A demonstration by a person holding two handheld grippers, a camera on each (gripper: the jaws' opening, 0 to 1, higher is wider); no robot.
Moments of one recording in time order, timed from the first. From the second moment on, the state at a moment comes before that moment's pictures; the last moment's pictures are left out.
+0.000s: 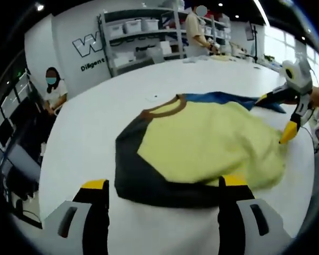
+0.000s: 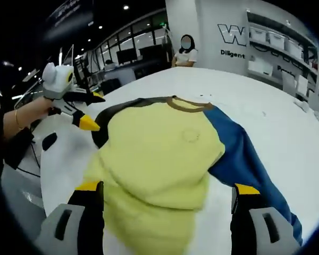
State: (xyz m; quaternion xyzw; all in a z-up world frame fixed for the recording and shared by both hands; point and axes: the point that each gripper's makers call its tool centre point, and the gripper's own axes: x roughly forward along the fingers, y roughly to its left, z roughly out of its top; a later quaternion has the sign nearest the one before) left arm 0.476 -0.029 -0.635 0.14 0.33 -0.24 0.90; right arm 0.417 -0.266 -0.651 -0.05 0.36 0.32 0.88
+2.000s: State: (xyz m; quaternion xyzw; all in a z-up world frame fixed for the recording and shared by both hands) left arm 0.461 0.101 -0.639 0.17 0.37 -0.12 0.91; right arm 0.361 -0.251 -0.650 -0.10 0.36 0.32 0.87
